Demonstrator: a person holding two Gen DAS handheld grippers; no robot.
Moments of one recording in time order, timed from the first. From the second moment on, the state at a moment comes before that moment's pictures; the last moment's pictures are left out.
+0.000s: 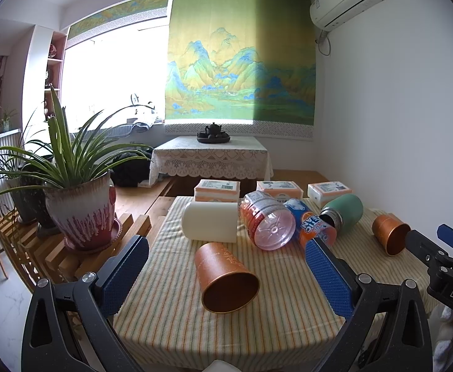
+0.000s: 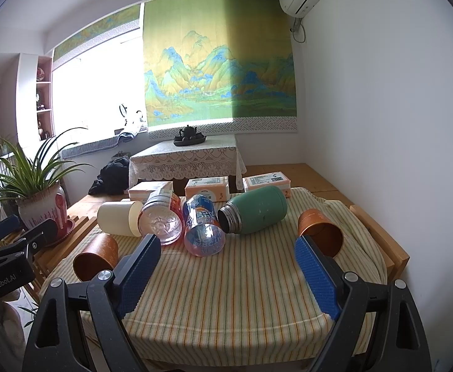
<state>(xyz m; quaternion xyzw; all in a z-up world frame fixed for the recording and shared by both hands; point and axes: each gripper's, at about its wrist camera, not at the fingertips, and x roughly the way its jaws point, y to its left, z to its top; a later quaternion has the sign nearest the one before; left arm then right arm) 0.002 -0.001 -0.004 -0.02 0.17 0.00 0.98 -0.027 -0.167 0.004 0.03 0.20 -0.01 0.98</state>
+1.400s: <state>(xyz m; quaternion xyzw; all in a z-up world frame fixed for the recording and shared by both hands) 0.044 -0.026 -0.031 -0.01 0.23 -0.05 0.97 0.036 -0.271 0.003 0.06 0.26 -0.07 0.96</state>
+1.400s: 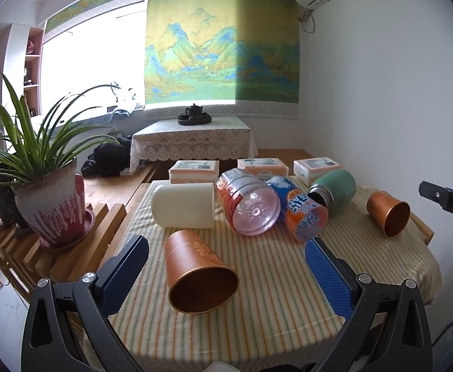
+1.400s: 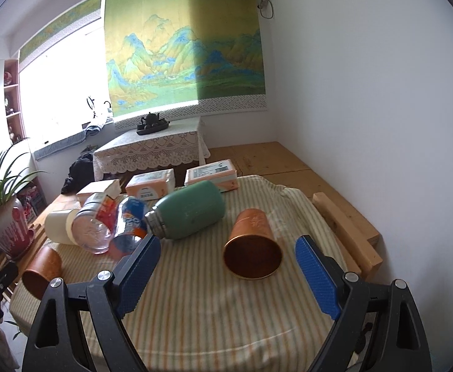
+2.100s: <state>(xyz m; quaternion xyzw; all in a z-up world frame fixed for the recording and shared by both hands) 0.073 -0.086 -0.014 0.04 0.25 -0.13 0.96 0.133 -0.342 -0.015 0.11 0.40 -0.02 0.91</state>
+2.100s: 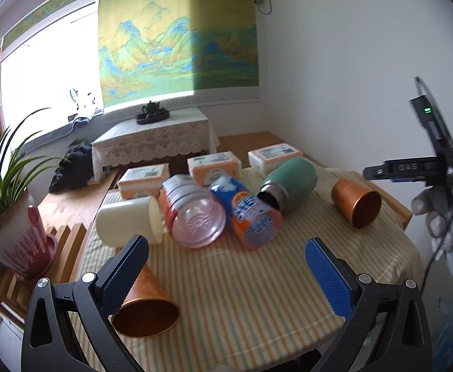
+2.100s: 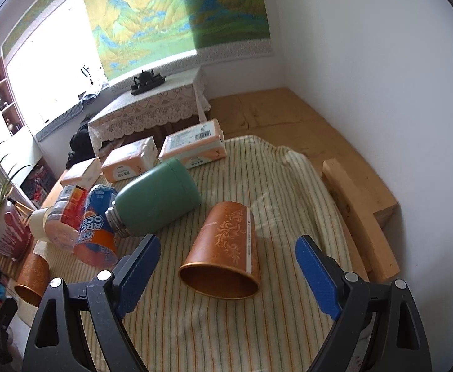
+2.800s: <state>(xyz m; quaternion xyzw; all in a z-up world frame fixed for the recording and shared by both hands) 0.065 -0.045 -0.018 0.02 0.26 -0.09 0.96 0.220 -0.329 -0.058 0.11 0.60 0.07 0.79</state>
